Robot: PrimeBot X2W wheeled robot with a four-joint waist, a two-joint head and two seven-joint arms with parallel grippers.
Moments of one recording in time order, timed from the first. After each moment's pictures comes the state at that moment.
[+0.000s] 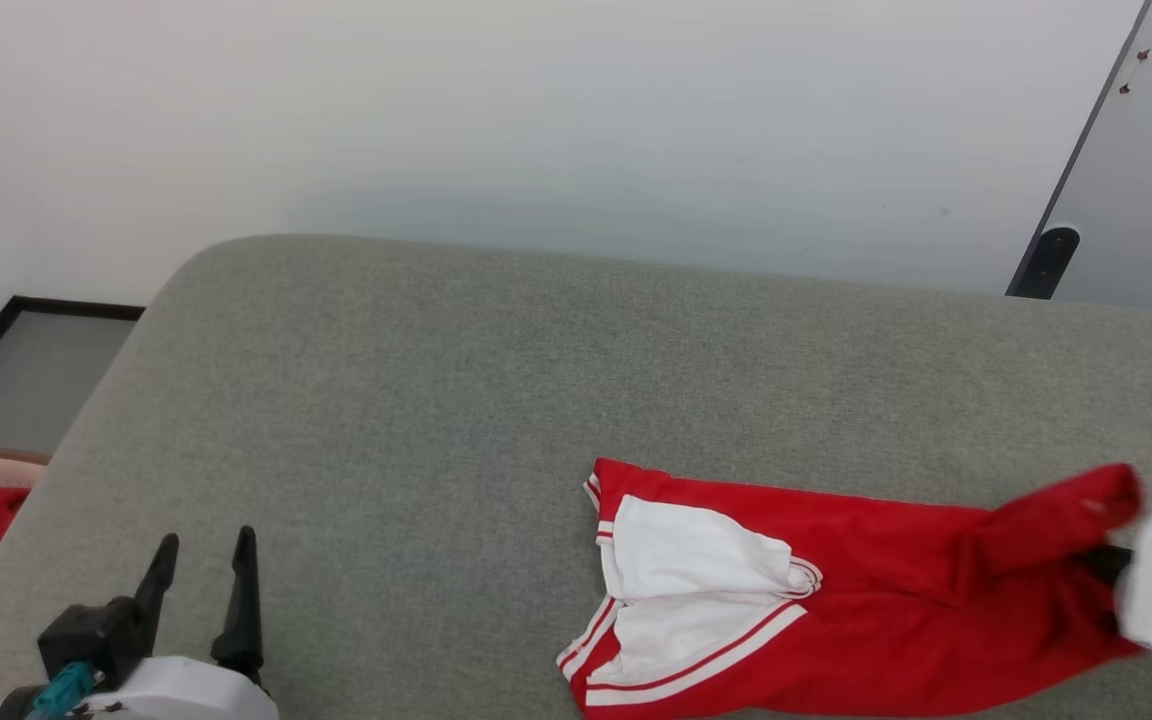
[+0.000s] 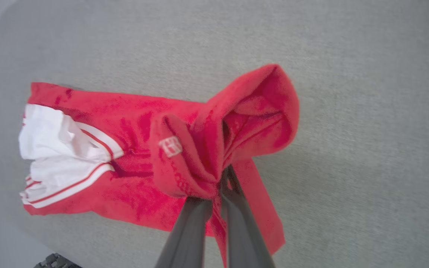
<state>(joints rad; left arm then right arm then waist) -0.08 0.22 0.10 0.36 -0.27 -0.13 -0.26 -0.26 -0.46 0.00 0.24 0.68 0.13 0.86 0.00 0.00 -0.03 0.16</state>
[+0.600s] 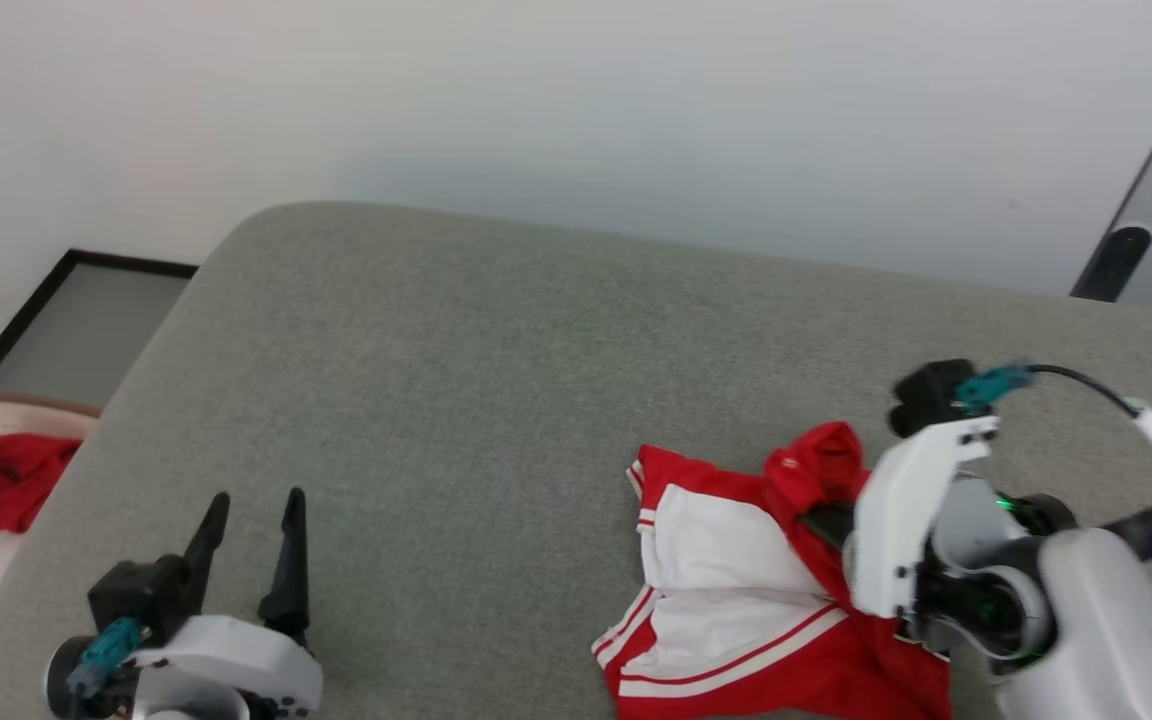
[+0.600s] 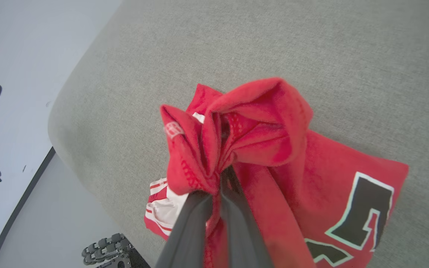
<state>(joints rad) -0.15 0.20 0.03 0.38 -0.28 -0.13 -0.26 -0.37 -0.12 0.18 0.19 0.57 0.13 0.87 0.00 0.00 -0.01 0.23</state>
